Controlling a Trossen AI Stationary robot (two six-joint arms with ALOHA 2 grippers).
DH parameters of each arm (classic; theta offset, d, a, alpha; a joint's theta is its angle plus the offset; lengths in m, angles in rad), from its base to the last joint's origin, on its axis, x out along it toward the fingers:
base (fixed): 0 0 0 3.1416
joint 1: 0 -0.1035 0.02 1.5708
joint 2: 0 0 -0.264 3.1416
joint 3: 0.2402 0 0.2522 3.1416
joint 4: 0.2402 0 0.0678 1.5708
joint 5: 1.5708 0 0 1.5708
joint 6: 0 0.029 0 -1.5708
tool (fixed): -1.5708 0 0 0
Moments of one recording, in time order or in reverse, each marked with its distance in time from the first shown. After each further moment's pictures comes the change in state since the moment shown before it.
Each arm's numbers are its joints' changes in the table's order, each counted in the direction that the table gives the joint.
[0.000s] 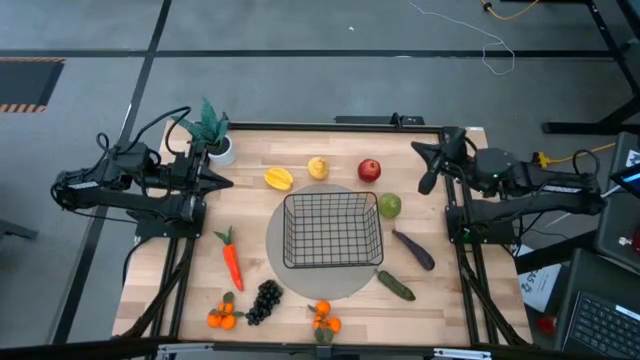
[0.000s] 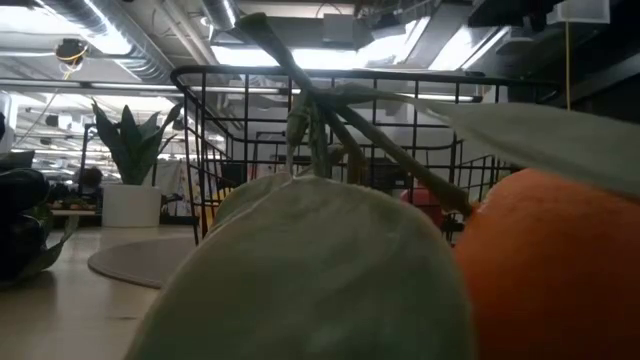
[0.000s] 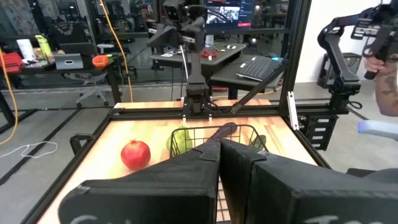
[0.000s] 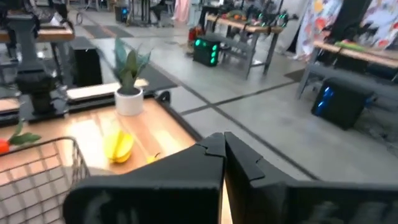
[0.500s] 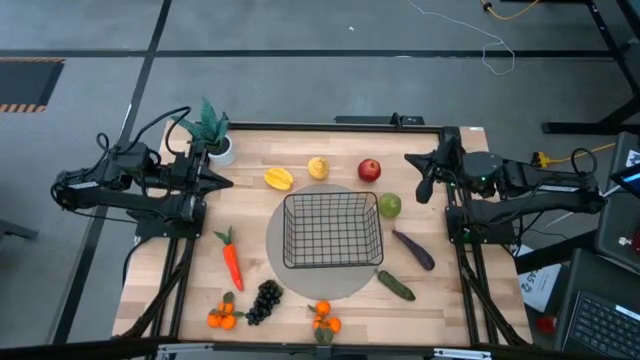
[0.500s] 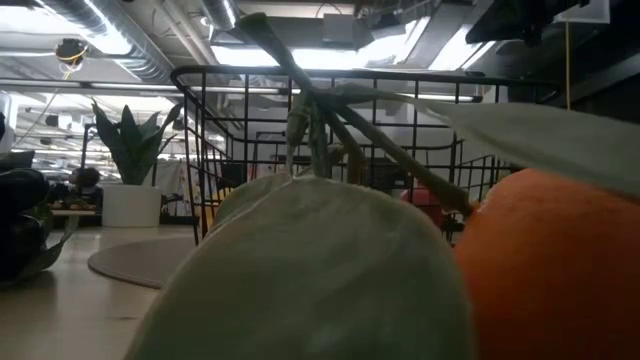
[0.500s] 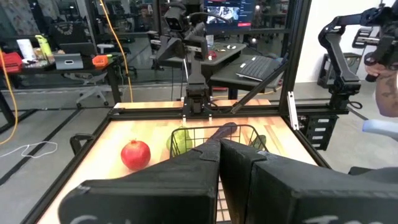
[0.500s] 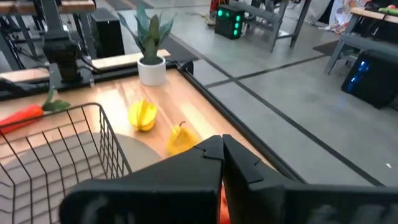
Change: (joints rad) left arm 0.000 0.000 0.000 0.000 0.000 0.000; right arm 0.000 0.028 0.000 0.115 0.103 0.096
